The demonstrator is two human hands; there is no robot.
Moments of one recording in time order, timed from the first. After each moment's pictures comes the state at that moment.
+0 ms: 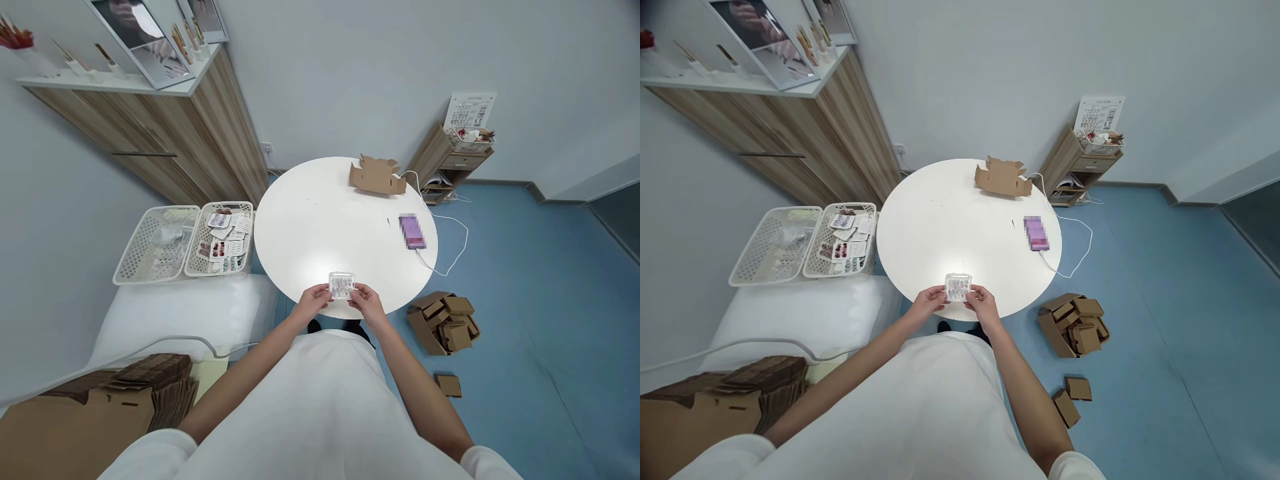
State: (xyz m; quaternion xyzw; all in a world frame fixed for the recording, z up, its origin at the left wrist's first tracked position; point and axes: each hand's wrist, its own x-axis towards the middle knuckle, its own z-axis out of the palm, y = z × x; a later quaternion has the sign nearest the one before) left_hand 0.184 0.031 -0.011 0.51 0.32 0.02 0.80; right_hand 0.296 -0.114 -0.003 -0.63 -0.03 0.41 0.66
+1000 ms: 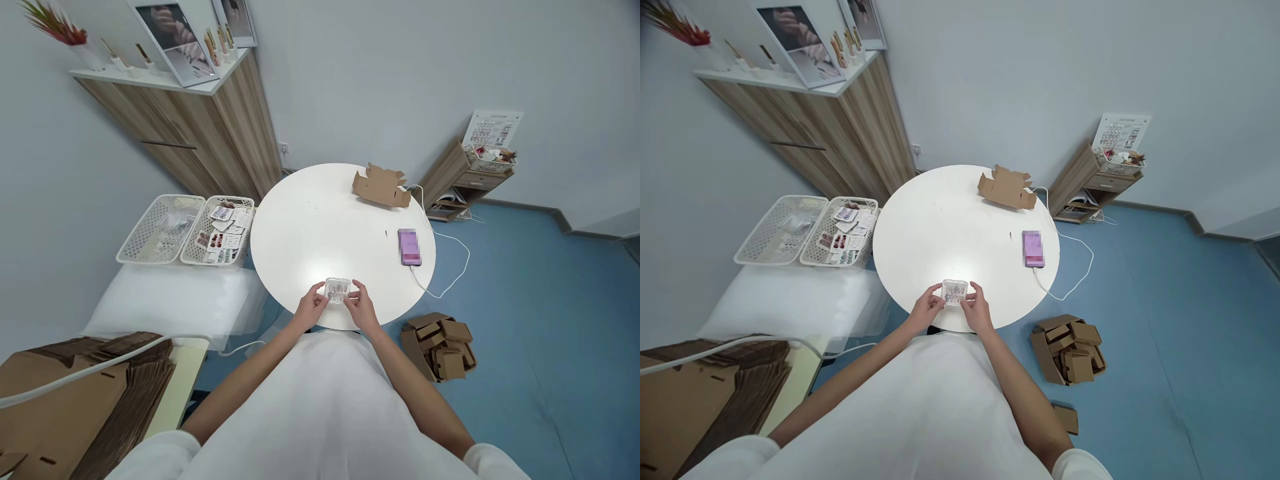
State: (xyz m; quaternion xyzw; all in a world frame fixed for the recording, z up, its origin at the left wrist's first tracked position) left_hand 0.221 -0.011 -0.017 0.66 0.34 0.13 0.66; right_hand 0.347 -0.130 -0.003 -0.76 -0.21 0.35 0.51
